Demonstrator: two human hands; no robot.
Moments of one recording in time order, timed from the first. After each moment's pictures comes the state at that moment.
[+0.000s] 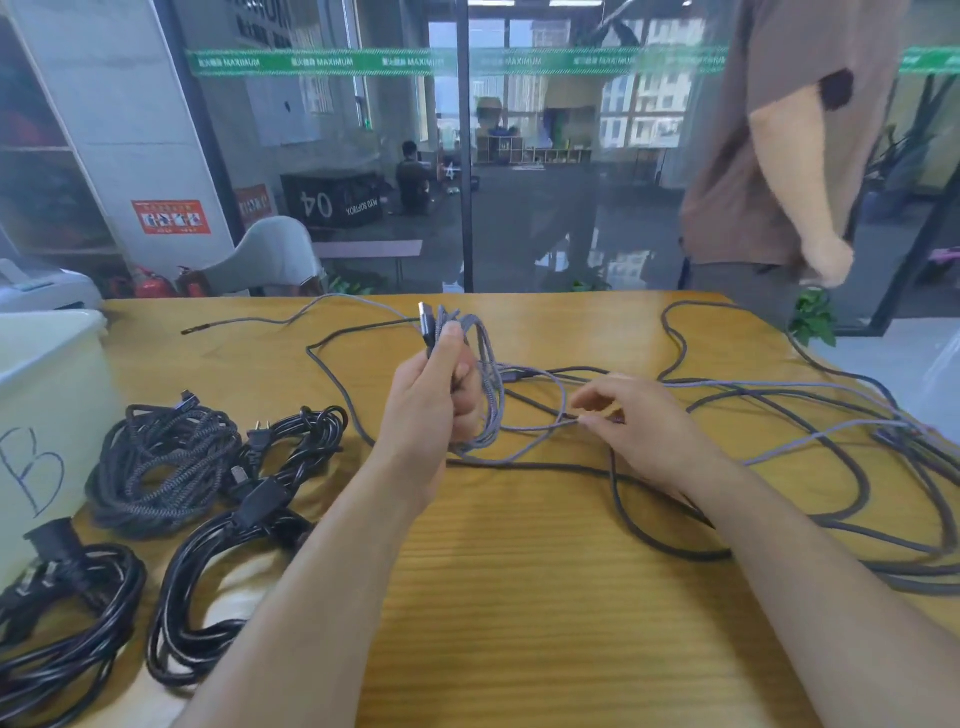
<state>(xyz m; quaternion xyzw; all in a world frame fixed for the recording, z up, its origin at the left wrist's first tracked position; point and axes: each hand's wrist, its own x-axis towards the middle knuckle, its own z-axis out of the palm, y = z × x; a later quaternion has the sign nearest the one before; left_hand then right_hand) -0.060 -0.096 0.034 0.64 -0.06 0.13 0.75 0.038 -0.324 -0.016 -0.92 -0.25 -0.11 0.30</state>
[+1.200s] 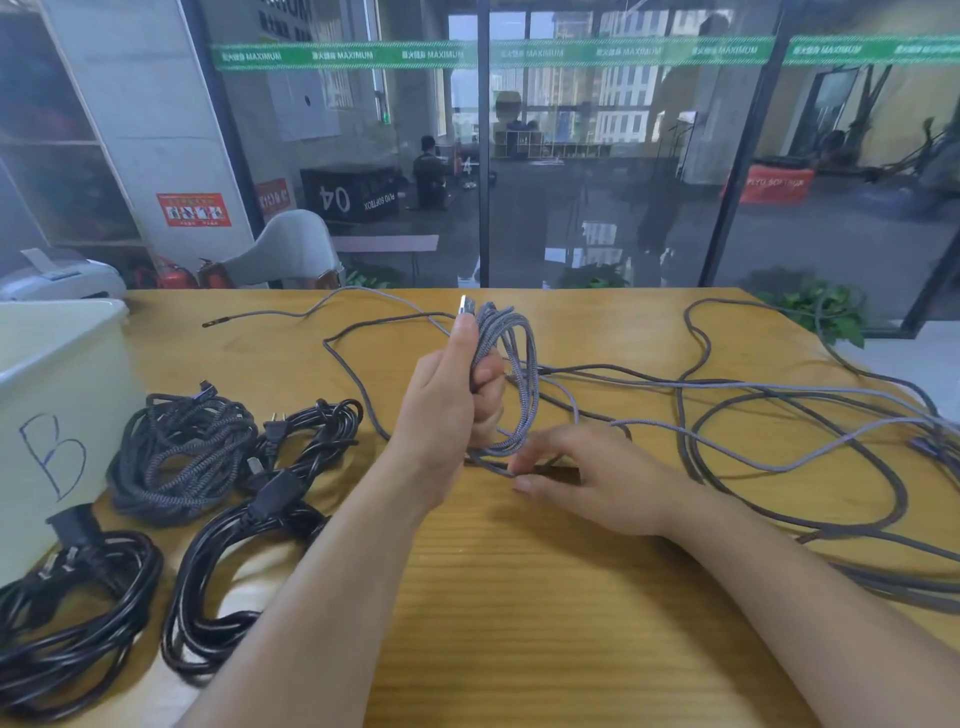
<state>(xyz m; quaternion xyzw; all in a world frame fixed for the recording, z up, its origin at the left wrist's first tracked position) -0.061 -0.098 0.036 0.64 -0.06 0.10 0.76 -0.006 -0.277 -0.013 -0.86 -0.43 0.02 0.28</state>
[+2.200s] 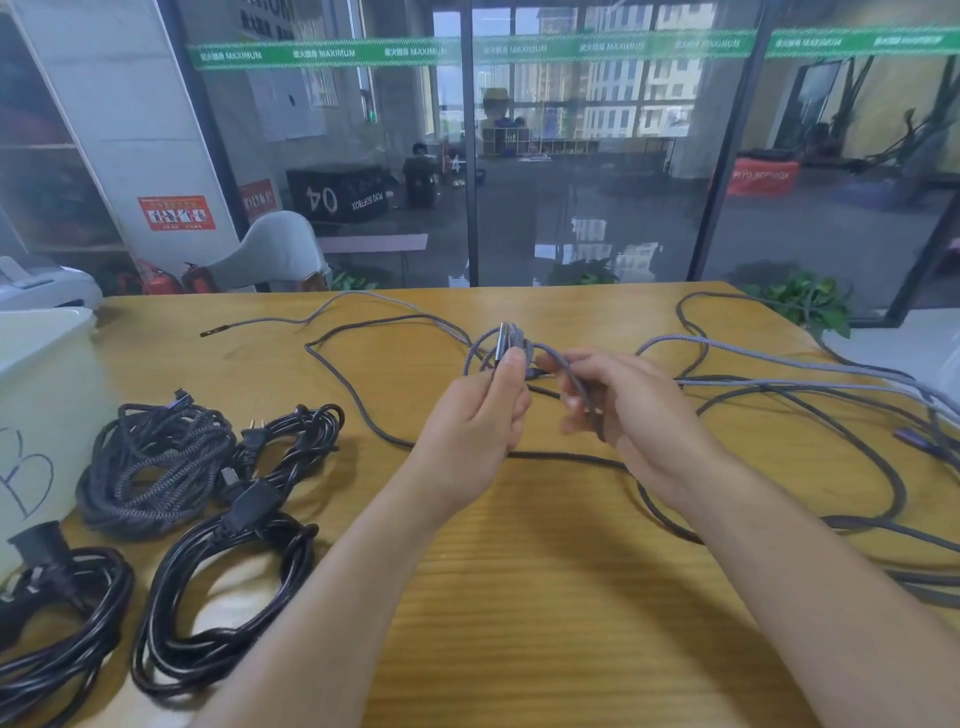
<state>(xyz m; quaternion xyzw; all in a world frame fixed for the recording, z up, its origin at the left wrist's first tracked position) -0.060 -0.121 0.028 0.79 -0.10 0.10 0.60 -0.011 -0.282 0.030 -0.65 -0.12 0.06 0.75</state>
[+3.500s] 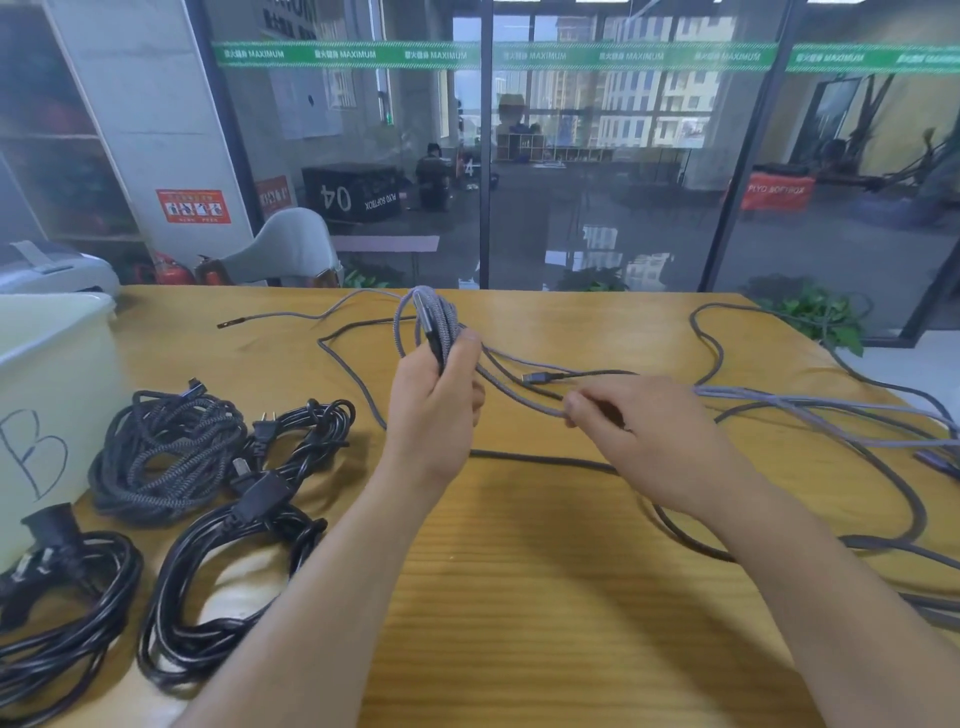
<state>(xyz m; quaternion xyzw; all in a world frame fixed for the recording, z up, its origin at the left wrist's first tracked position) -0.055 -0.100 0.031 0.67 -0.03 0.24 0.70 -0.017 -0.296 0.027 -0.92 -0.28 -0.16 0.23</state>
